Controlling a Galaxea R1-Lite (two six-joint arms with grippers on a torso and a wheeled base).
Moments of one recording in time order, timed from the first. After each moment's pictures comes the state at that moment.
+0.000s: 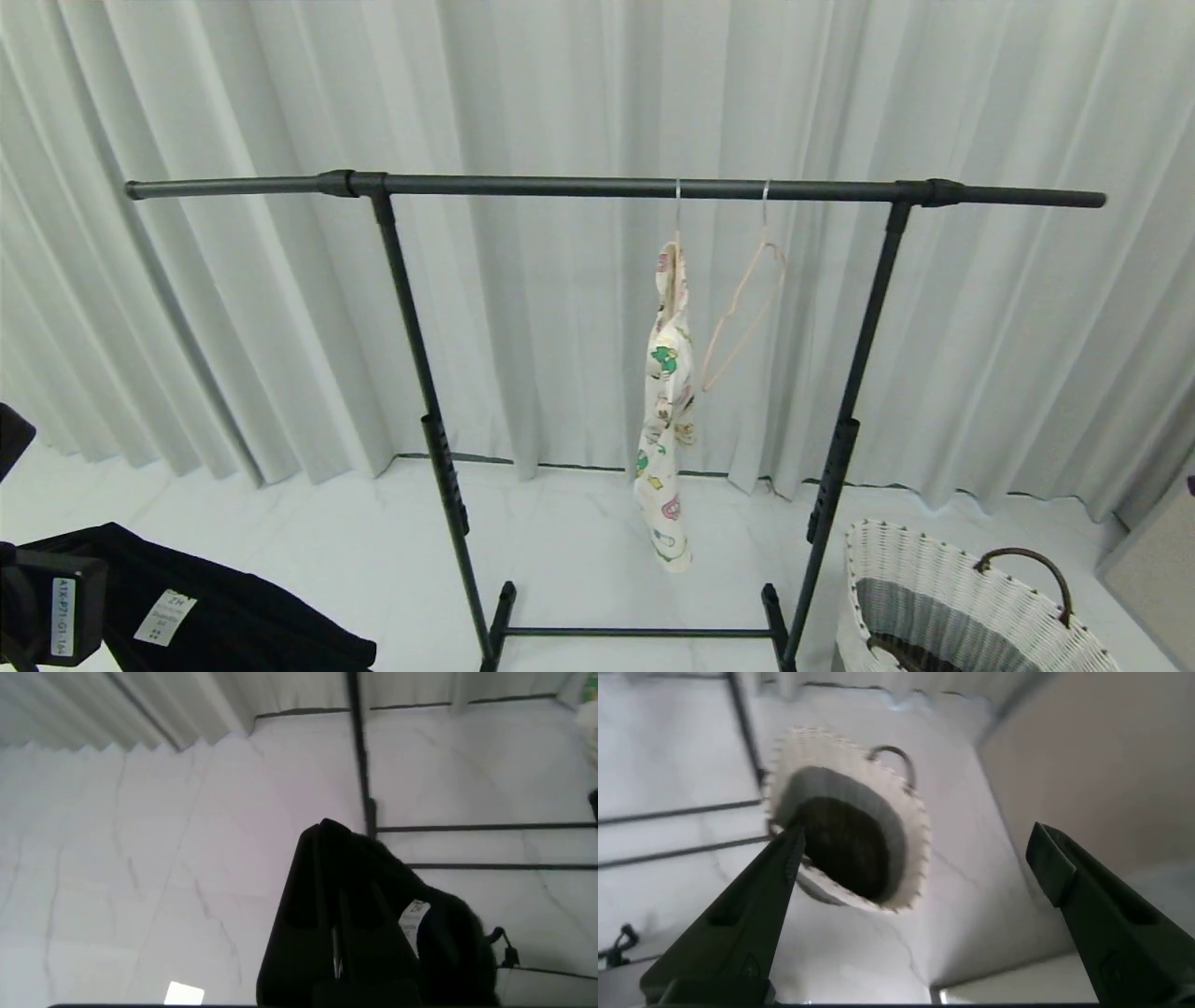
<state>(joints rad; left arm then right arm) -0.03 0.94 -0.53 0.12 0.22 0.19 0.26 1.02 -0.94 0.54 -0.48 0.05</state>
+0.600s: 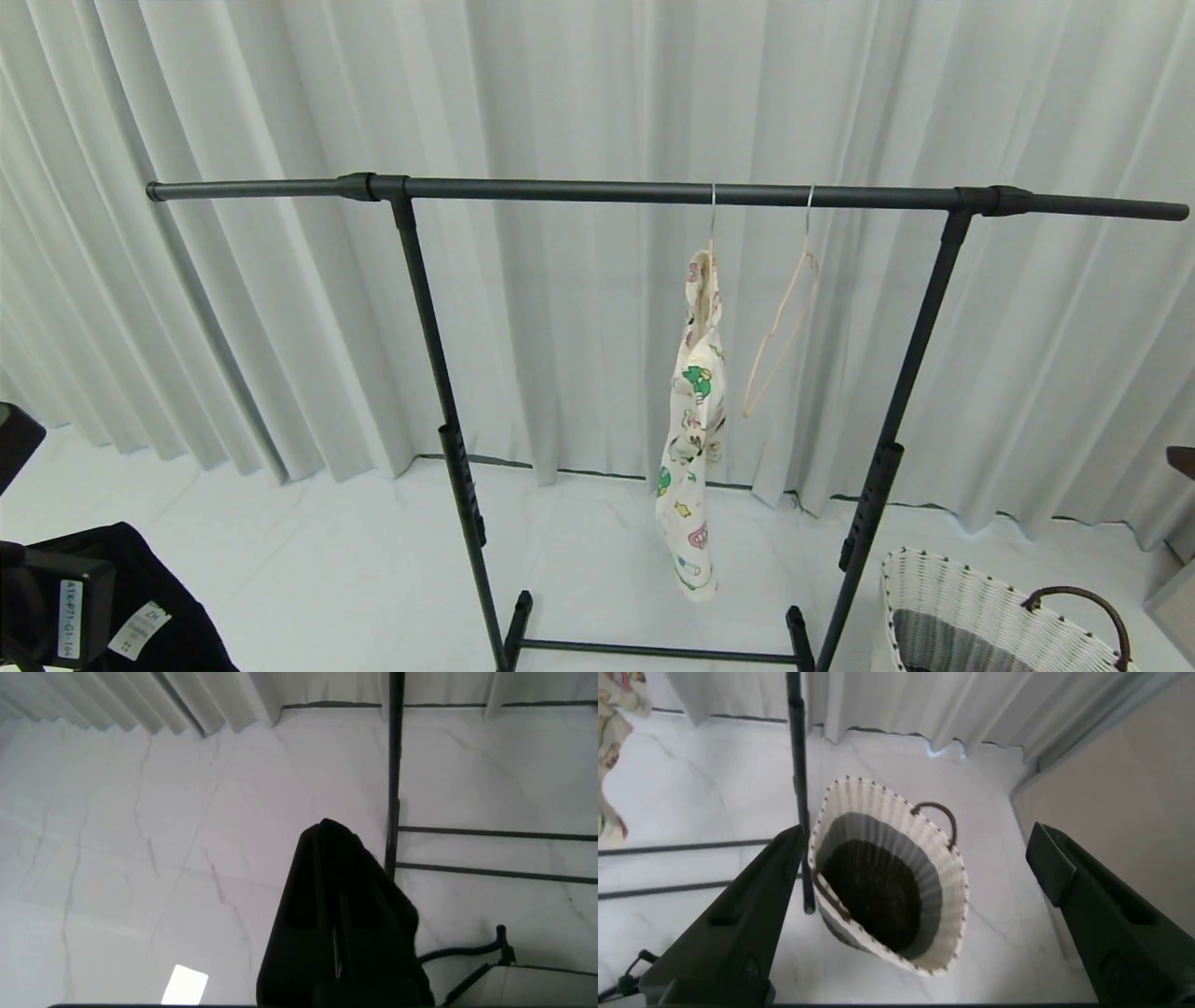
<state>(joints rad) -0.05 0.94 -0.53 0.12 0.22 0.19 0.26 1.02 -0.87 0.36 -0.47 0.05</state>
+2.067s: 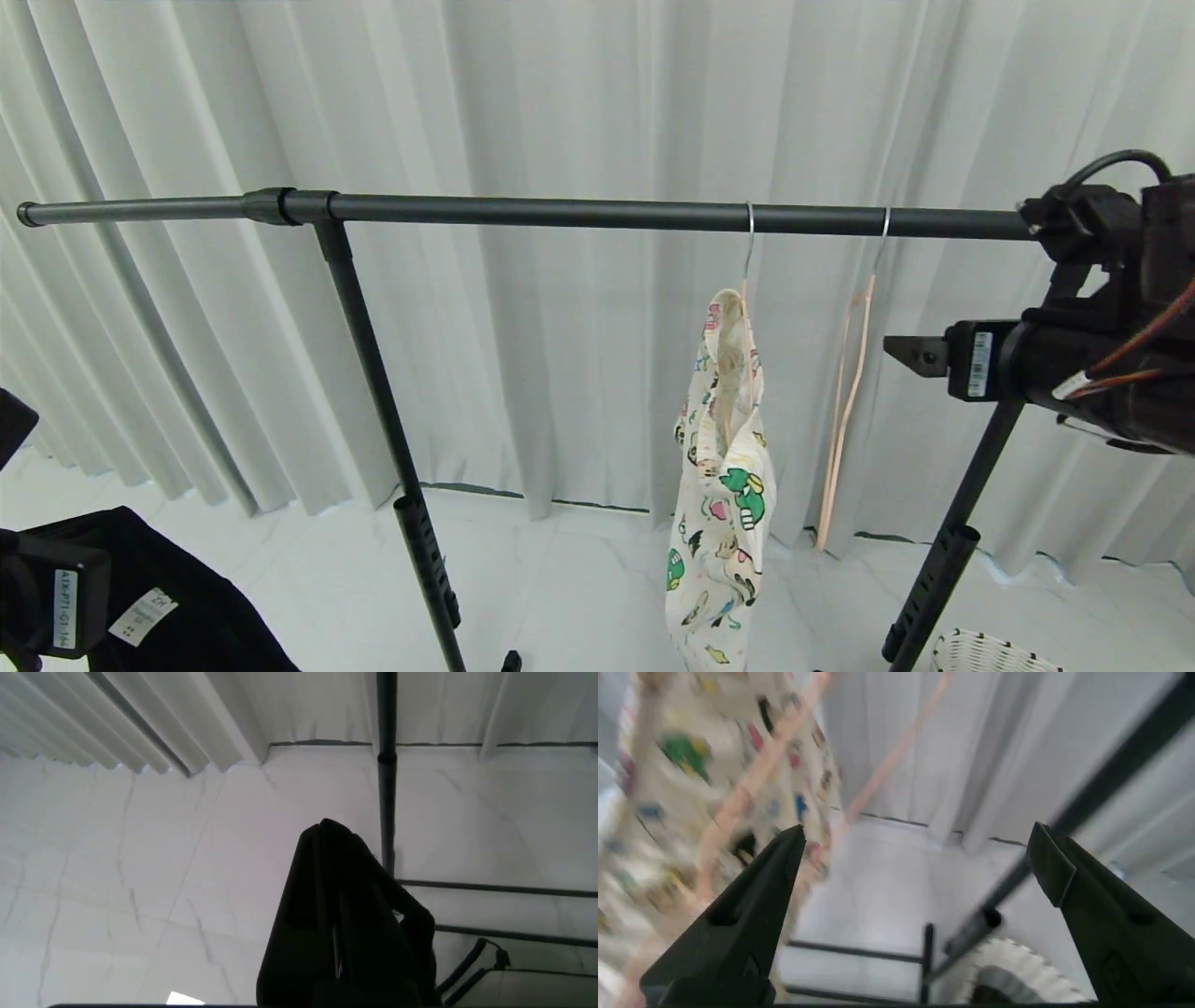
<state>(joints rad) -0.09 0.93 -0.56 0.12 0.23 0.20 0.61 1.42 -1.00 -0.08 -0.46 0.24</state>
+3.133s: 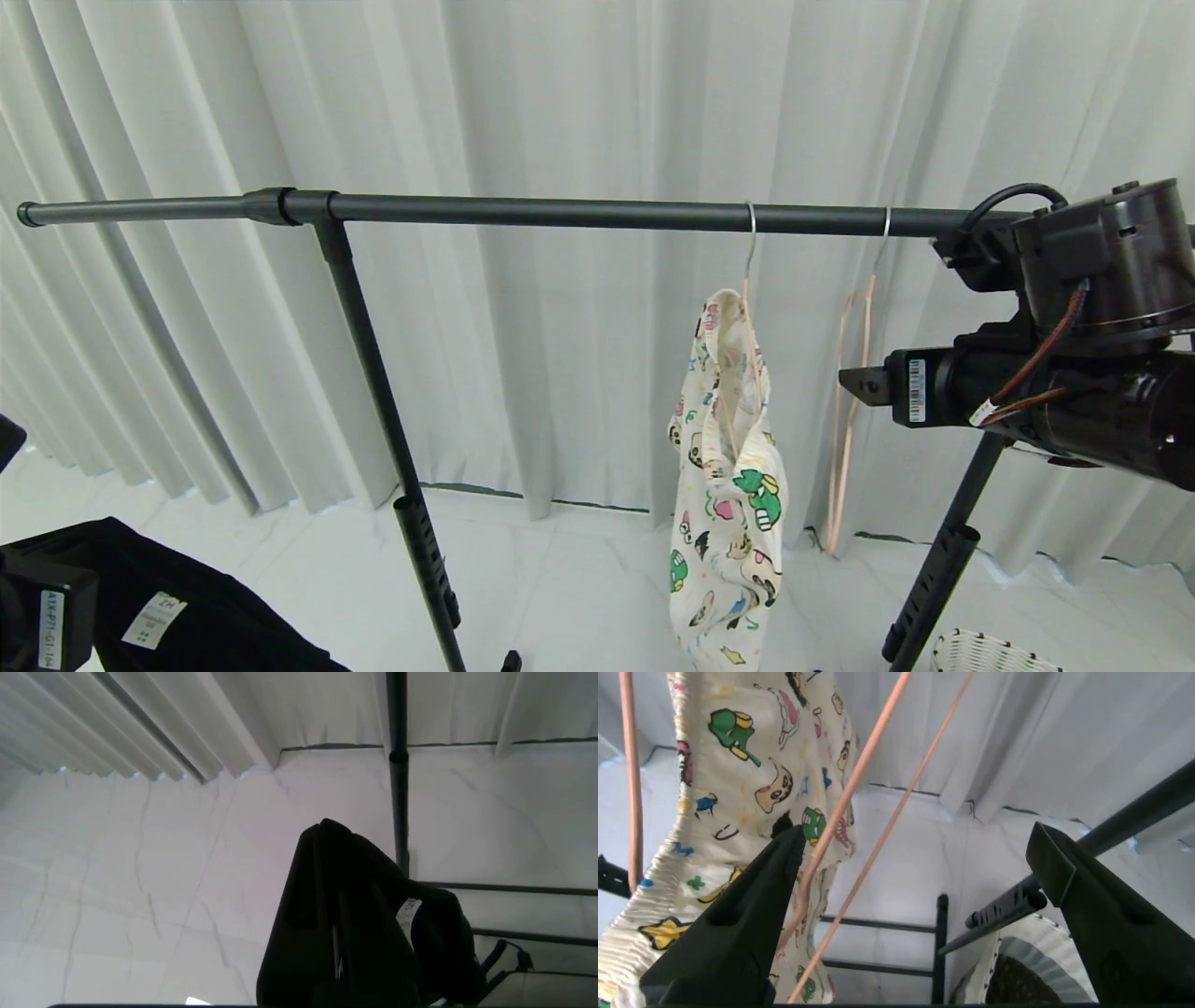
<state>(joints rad) -0.09 0.89 -0.53 0.12 0.24 0.24 0.70 1.51 -1.08 0.09 -0.53 0.32</state>
